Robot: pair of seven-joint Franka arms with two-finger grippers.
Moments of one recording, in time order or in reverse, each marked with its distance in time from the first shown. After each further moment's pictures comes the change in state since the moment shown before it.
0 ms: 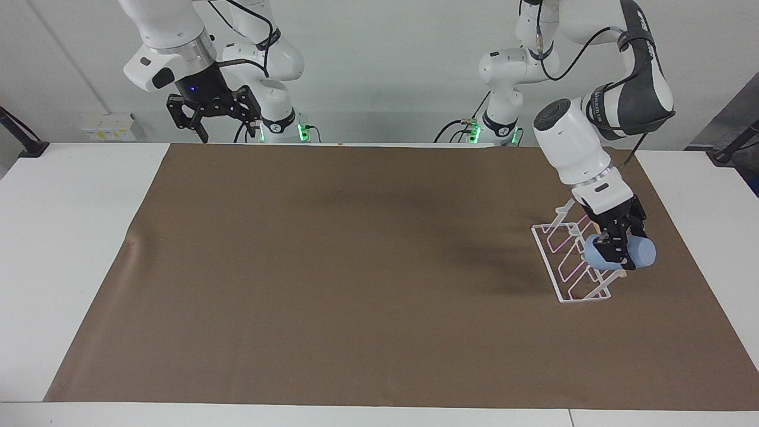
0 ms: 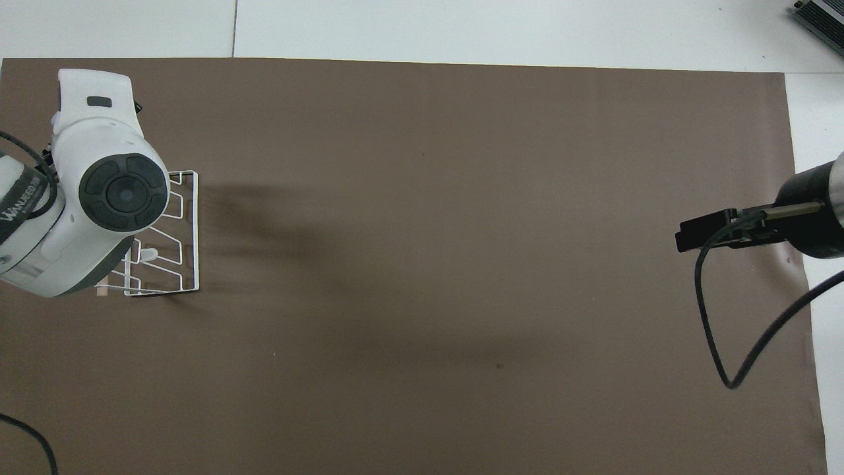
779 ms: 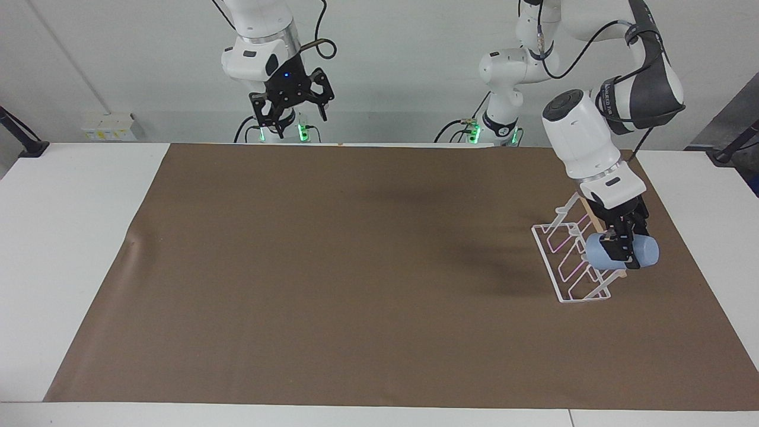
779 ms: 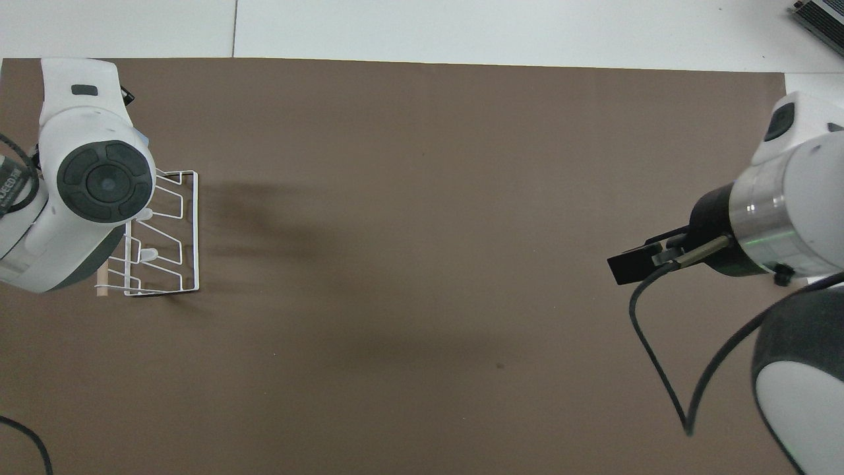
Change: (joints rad) left arm 0.004 0.003 0.000 0.041 -0.041 -0.003 0.014; right arm 0.115 -0.006 -0.012 -0.020 0.011 0.011 -0.145
